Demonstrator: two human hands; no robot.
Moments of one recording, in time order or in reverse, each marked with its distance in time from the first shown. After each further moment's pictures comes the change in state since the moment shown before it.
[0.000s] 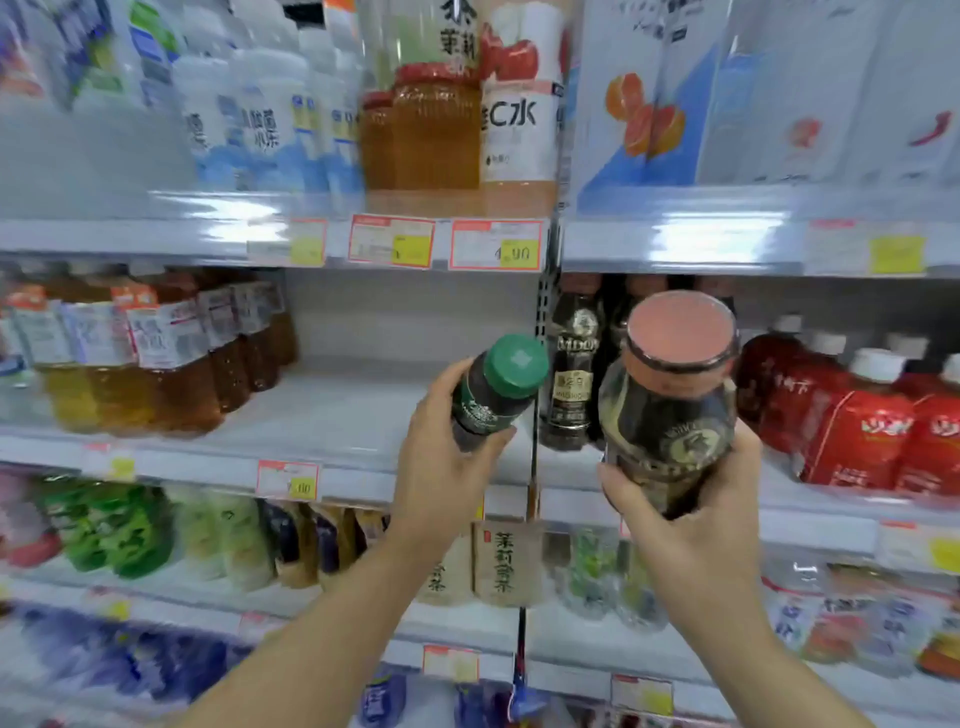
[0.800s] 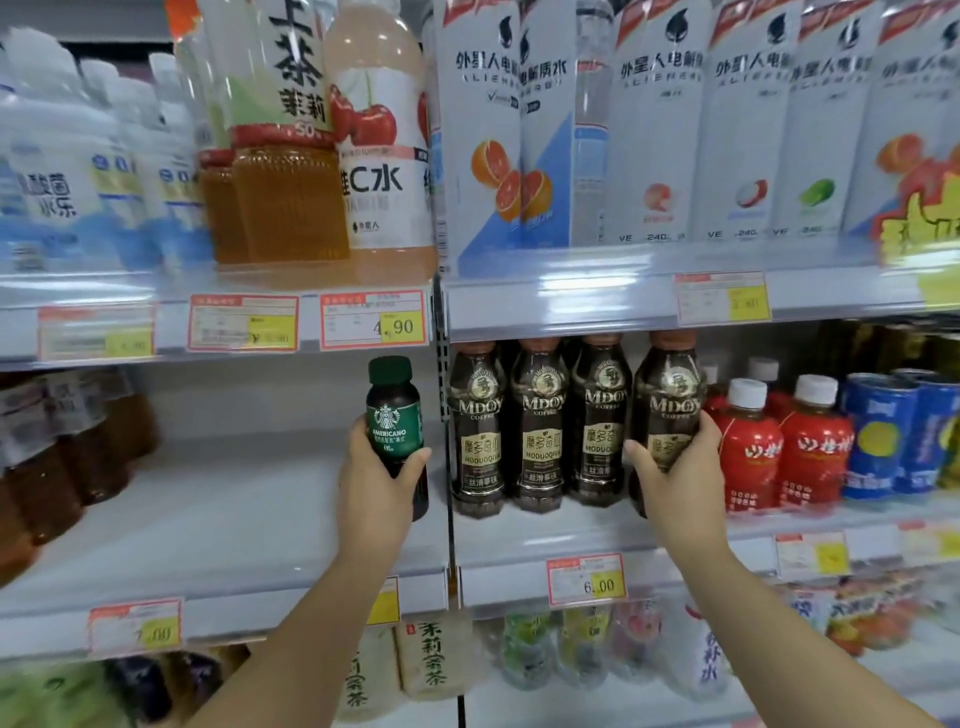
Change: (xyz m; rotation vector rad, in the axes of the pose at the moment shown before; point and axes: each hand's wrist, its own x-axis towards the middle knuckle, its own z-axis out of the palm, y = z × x) left_hand 0.077 -0.064 0.063 0.018 0.010 -0.255; right_hand 0.090 0.095 -0.065 -0.473 0.333 0.316
